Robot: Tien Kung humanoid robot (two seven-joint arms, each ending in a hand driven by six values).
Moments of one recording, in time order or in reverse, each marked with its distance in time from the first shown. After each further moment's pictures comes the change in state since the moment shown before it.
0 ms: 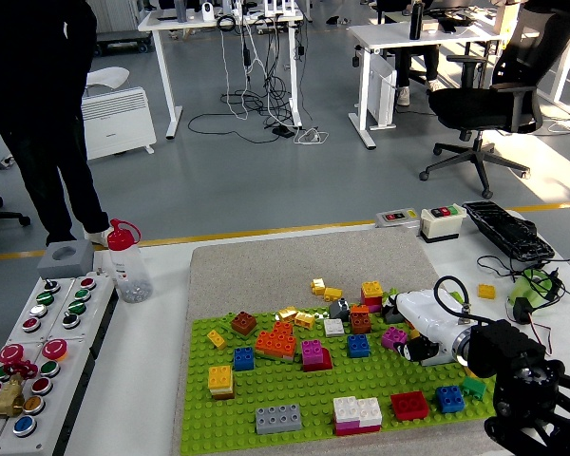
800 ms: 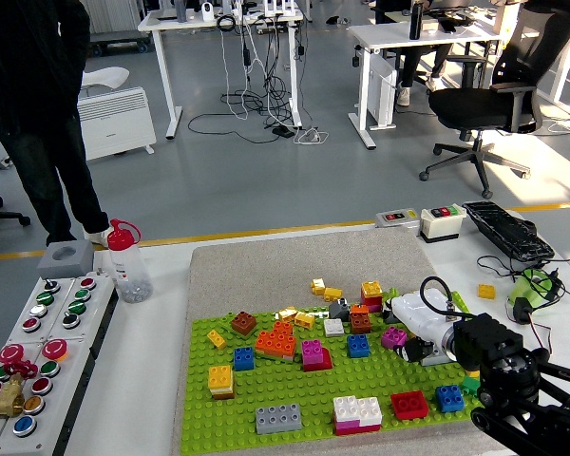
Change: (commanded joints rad) left arm -0.006 0.005 0.004 0.000 -0.005 0.004 0.002; right arm 0.075 0.048 -0.071 -0.131 -0.055 0.043 0.026
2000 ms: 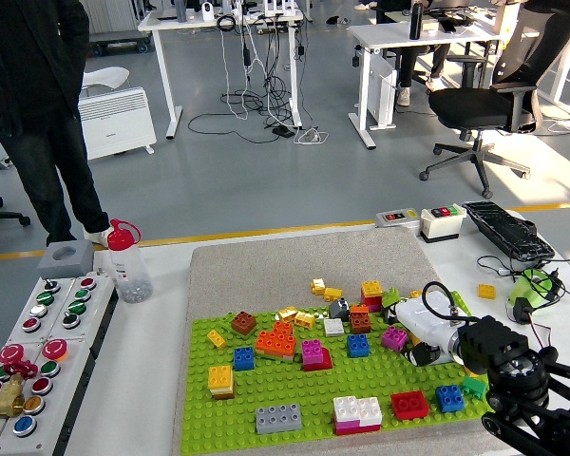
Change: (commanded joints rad) left arm 0.004 -0.001 -0.006 0.000 0.009 0.001 0.001; right arm 0.000 -0.032 -0.033 0.015 -0.038 0.008 0.028
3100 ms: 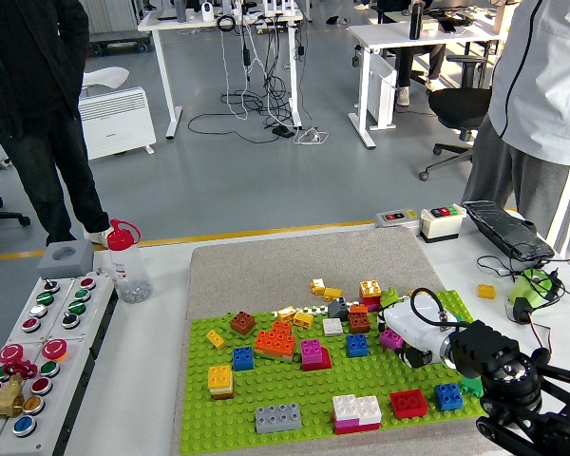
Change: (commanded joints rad) left arm -0.001 0.002 0.004 0.000 -0.001 -0.001 -0.002; right arm 0.016 0.026 -0.046 -0.054 -0.029 -0.052 0.071
